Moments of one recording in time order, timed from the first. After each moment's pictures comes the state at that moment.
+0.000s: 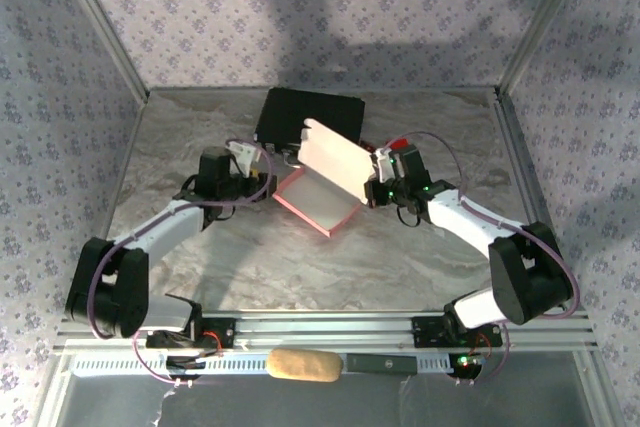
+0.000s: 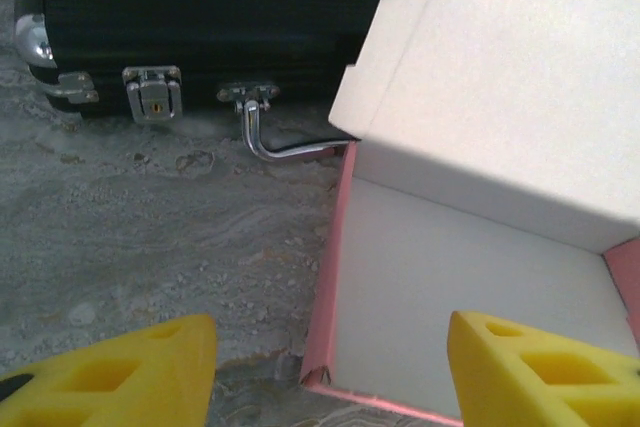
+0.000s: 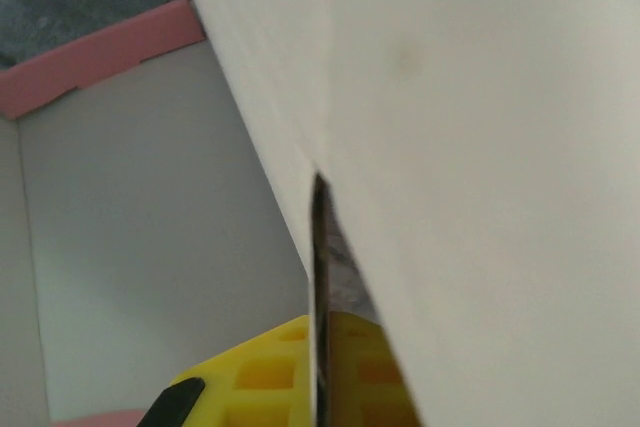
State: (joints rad) left arm -0.30 1.39 0.77 -0.01 0.32 -0.12; right arm 0.45 1.42 0.82 -0.20 -0.22 0.15
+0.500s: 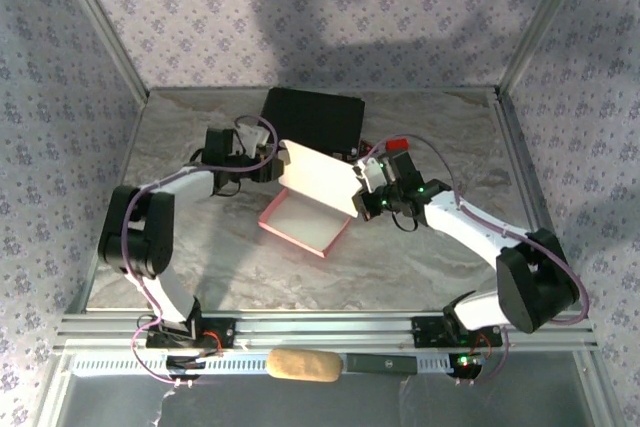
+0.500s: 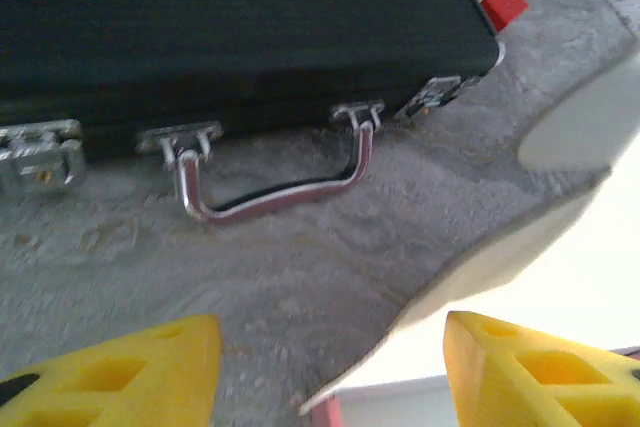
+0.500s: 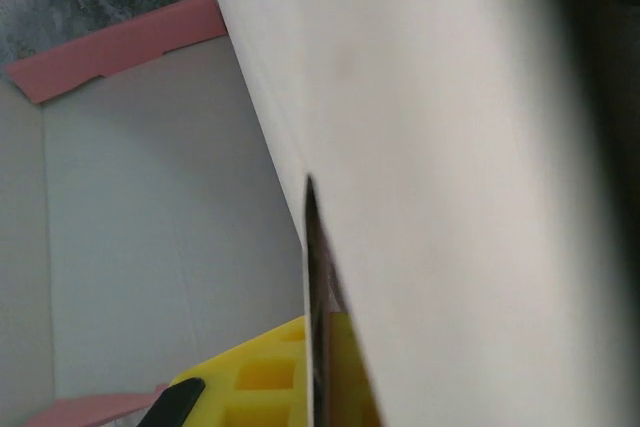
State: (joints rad) left arm -0.24 1.72 0.98 0.02 0.62 -0.09; right arm 0.51 1.39 0.86 -0.34 -0.31 0.04
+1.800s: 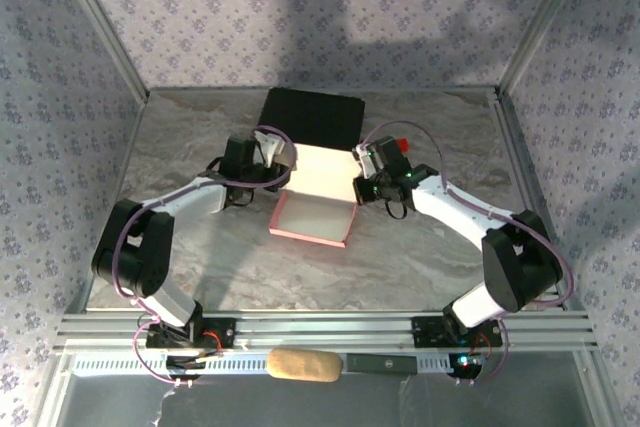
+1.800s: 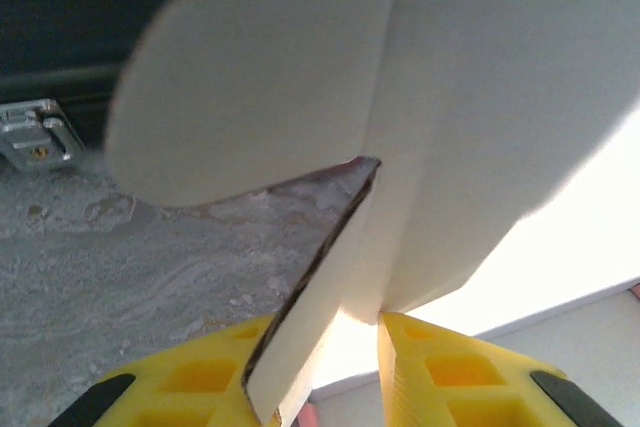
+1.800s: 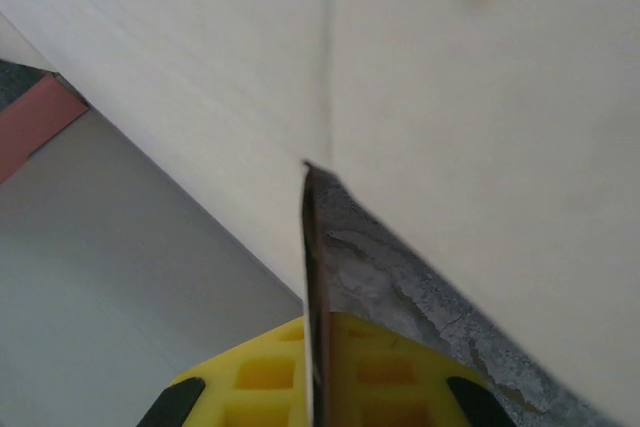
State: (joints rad) left arm -0.42 1.59 0.90 0.00 0.26 -0.13; right arm 0.54 1.51 1.01 -0.41 -0.08 0.18
